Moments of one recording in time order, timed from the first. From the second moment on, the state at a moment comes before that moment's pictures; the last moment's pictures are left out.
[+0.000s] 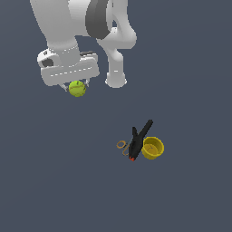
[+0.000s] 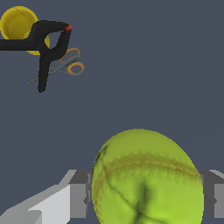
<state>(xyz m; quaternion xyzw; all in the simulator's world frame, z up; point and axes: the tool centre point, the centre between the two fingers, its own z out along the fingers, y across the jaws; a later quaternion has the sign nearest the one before) -0.098 -0.164 0.298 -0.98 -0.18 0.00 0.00</state>
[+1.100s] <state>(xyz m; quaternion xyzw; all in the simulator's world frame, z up) -0.133 -0.235 0.443 -0.98 -0.18 0.00 0.00</state>
